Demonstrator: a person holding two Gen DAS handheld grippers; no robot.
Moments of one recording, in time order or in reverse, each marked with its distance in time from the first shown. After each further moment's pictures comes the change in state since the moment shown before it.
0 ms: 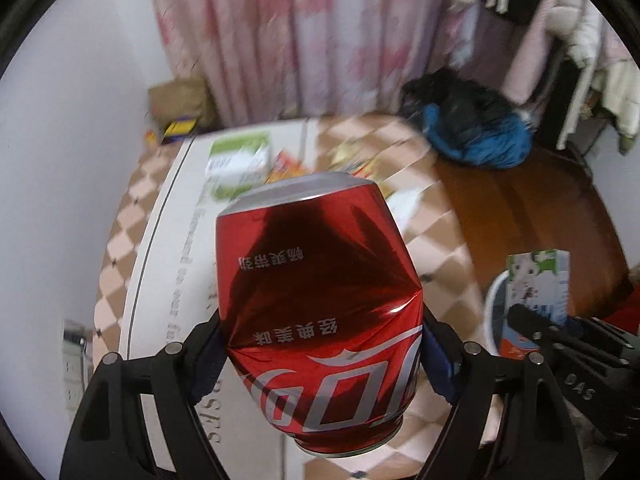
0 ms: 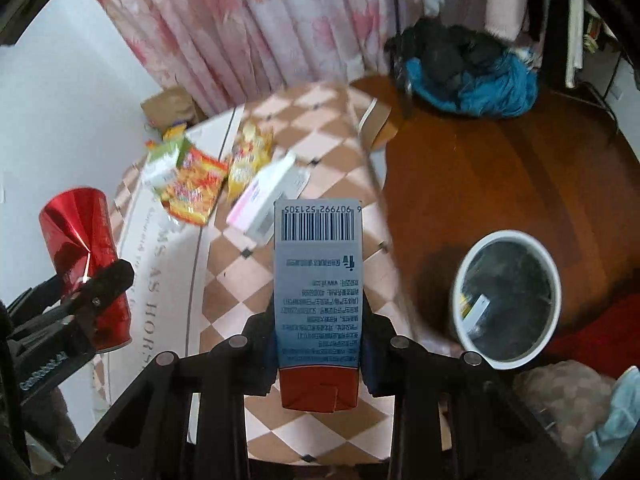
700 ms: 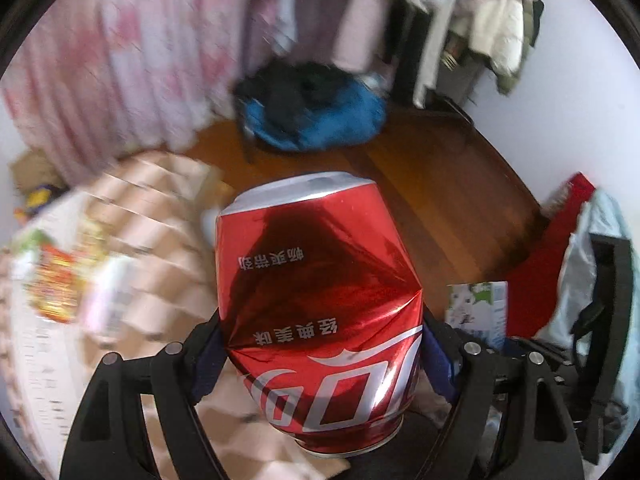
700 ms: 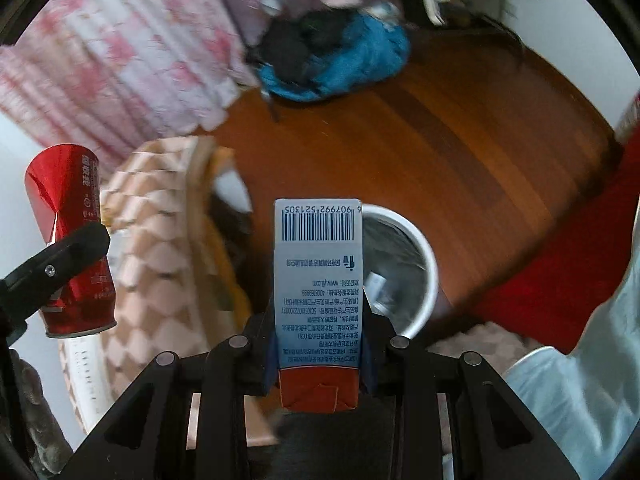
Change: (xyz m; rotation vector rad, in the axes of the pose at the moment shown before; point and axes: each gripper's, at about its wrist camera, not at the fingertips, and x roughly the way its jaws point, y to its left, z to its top) left arm 0.035 -0.240 0.036 0.254 0.080 -0.370; right arm -0.035 -0.271 -0.027 0.326 0.014 -0.135
